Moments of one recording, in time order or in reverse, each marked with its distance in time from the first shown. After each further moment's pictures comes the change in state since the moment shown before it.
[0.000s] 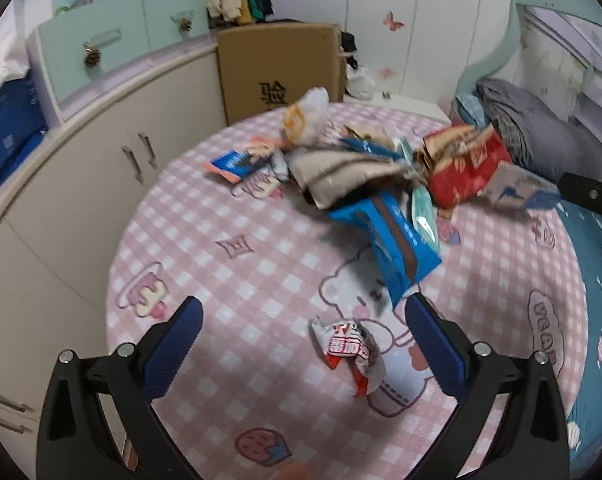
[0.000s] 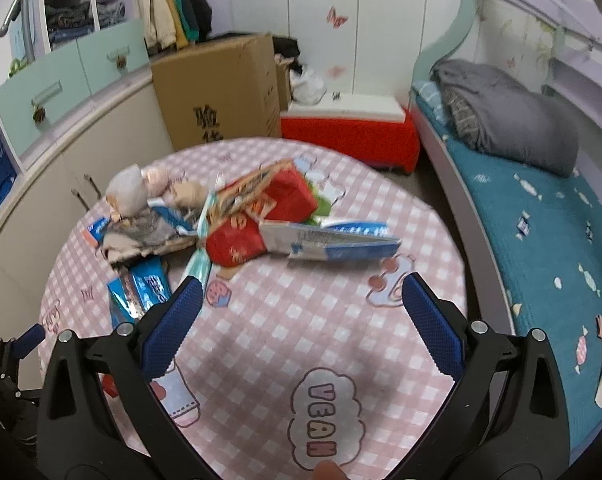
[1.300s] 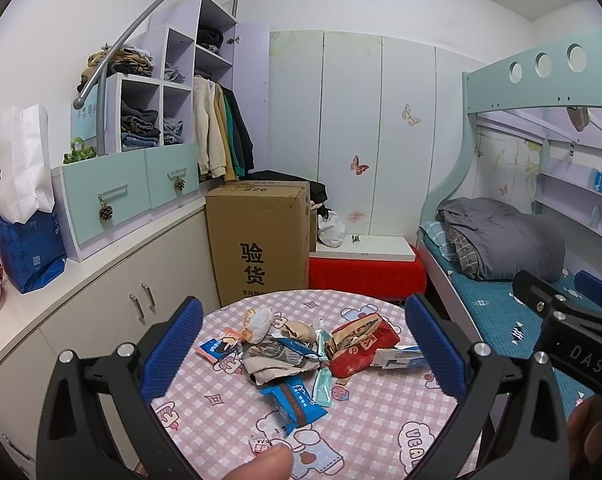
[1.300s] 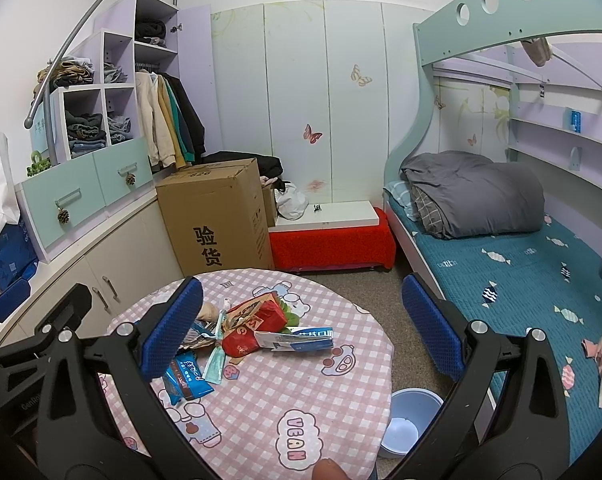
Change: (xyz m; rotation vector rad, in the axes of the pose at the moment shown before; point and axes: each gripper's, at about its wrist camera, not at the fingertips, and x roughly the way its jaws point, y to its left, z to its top) left arm -0.199 -0.068 0.067 0.016 -0.521 -0.032; right arm -0.184 -0.033 0.019 0.070 -0.436 -0.043
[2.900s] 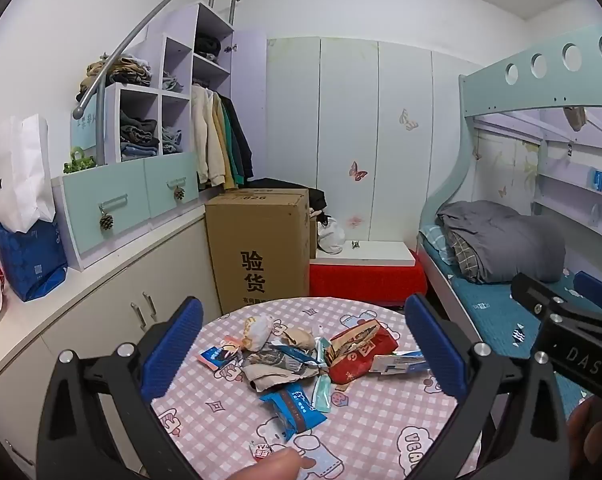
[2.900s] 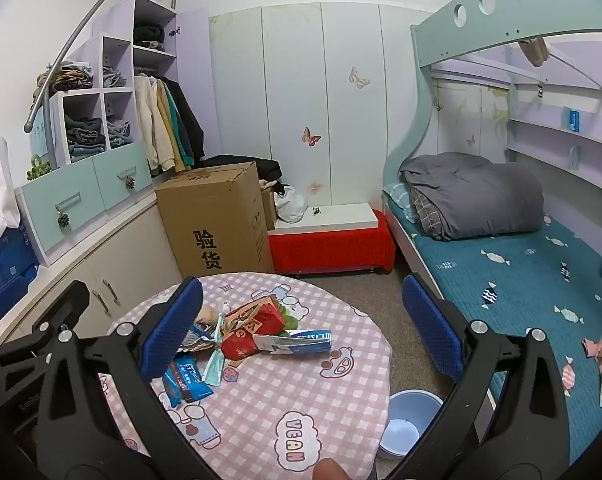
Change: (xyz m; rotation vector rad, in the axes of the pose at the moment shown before) left arm -0.004 -0.007 0.007 0.011 -0.024 -0.003; right arm -0.002 -0.005 0.001 0.010 -0.006 -0.001
